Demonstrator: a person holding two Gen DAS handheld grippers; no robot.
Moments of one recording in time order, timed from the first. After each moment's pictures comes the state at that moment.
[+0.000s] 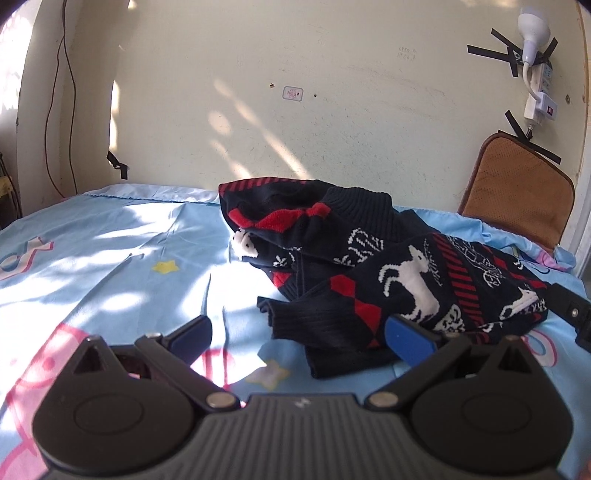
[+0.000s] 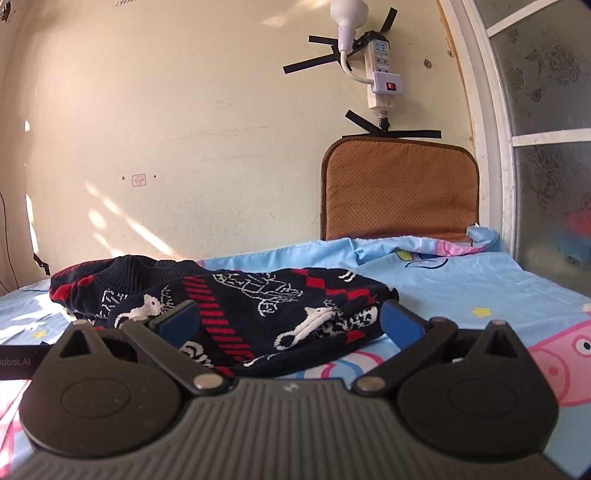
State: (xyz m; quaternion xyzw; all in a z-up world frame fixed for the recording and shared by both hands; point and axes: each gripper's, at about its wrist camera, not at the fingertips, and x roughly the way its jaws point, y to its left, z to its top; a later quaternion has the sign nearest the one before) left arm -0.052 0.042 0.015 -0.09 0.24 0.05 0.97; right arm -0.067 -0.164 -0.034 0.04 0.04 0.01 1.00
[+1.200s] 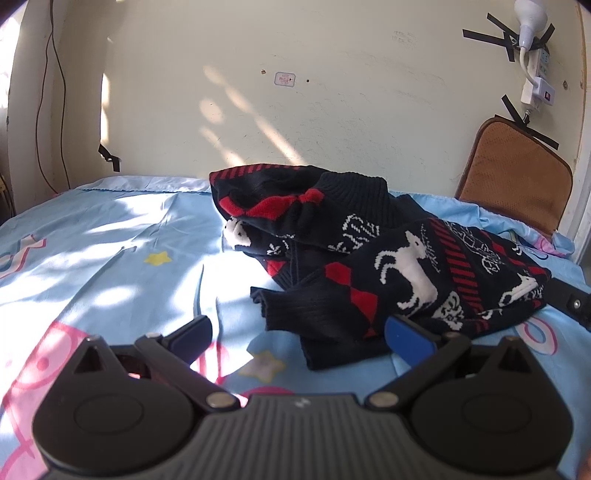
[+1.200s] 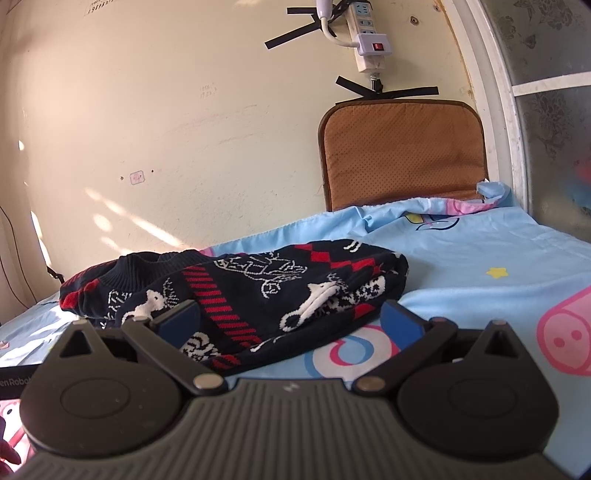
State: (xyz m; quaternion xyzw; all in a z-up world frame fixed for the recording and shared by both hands) left arm -0.046 0.039 0.014 -0.08 0.26 0.05 0.96; right arm -0.059 -0.177 -0.038 0.10 0.08 0.04 0.99
